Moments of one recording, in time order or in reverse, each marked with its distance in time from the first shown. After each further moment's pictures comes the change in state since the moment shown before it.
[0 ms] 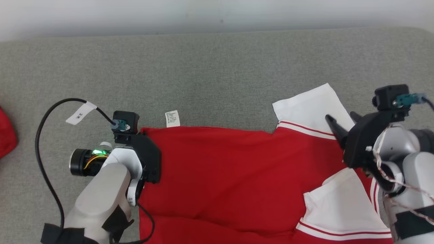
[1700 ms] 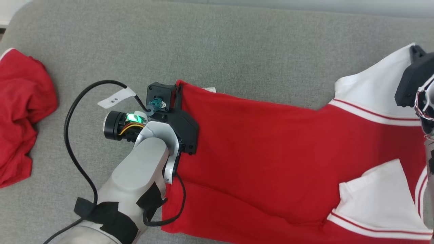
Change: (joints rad) left arm -0.167 -0.144 -0.140 0.079 -0.070 0.070 -0.372; right arm -0.394 -0.102 -0.153 0.470 -0.271 0.000 -0.338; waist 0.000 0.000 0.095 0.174
